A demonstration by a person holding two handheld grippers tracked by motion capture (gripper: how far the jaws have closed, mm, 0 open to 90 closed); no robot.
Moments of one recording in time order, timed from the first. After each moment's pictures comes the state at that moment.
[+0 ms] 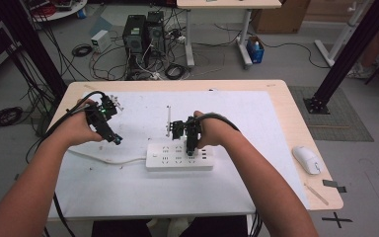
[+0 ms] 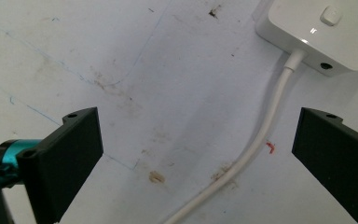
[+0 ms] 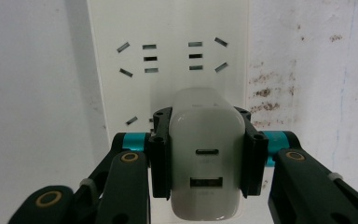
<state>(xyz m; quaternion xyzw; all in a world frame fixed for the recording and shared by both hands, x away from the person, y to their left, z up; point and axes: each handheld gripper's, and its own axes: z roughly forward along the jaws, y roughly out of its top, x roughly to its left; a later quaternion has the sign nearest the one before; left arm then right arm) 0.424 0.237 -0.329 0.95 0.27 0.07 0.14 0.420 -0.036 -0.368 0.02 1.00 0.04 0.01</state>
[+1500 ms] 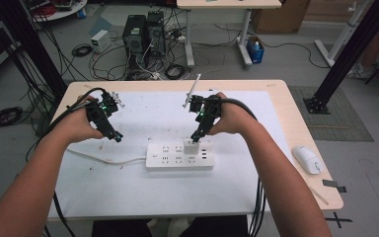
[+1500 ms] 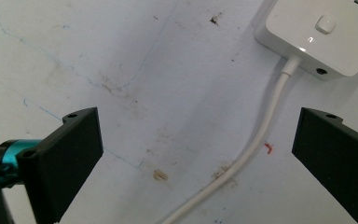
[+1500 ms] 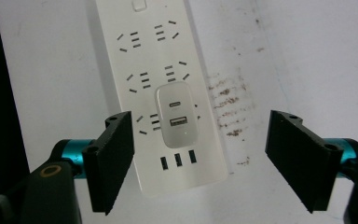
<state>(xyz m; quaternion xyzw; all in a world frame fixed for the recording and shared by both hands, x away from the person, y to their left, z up) 0.424 0.229 -0.316 0.95 0.27 0.08 0.13 0.435 -0.090 -0.303 0.11 0.98 0.18 0.00</state>
